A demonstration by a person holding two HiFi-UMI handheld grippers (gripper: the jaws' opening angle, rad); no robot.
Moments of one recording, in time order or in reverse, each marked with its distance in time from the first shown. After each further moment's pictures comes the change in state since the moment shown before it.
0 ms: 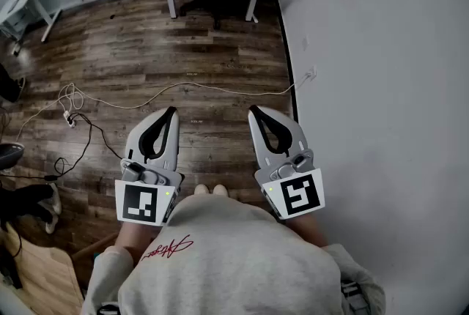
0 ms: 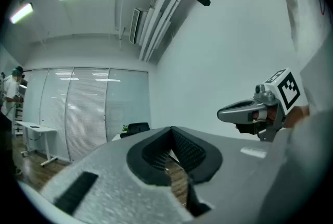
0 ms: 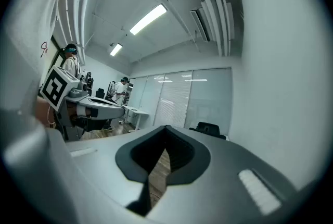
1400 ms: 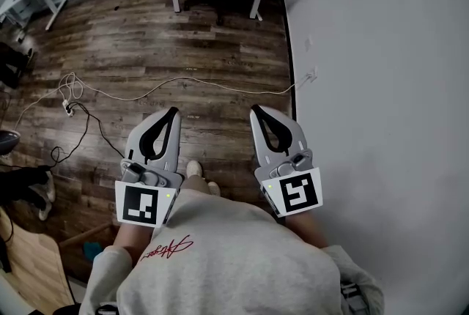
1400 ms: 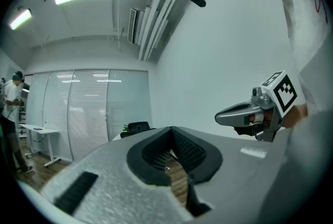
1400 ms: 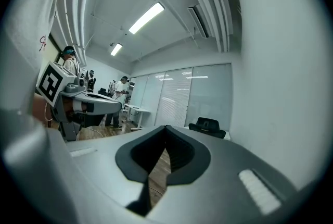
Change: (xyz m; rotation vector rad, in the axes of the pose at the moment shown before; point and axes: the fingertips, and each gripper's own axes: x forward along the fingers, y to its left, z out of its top) left arm 0.017 -0.042 -0.006 0.016 0.006 0.035; right arm -0.024 -0.038 -0.039 0.004 0.085 0.040
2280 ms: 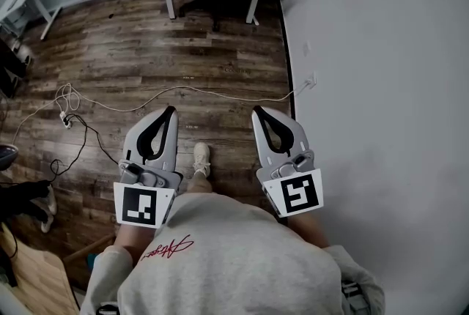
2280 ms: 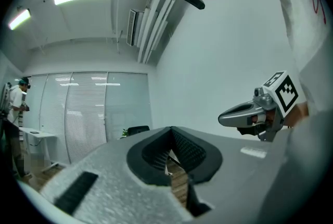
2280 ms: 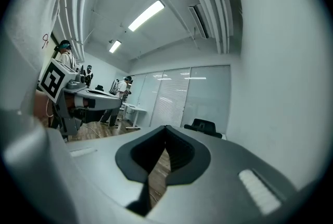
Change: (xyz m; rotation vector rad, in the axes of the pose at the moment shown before) left arm 0.050 0.031 -0.007 0.019 -0.034 -0.007; right arm 0.046 -0.034 0.003 -0.019 -0.067 -0.041
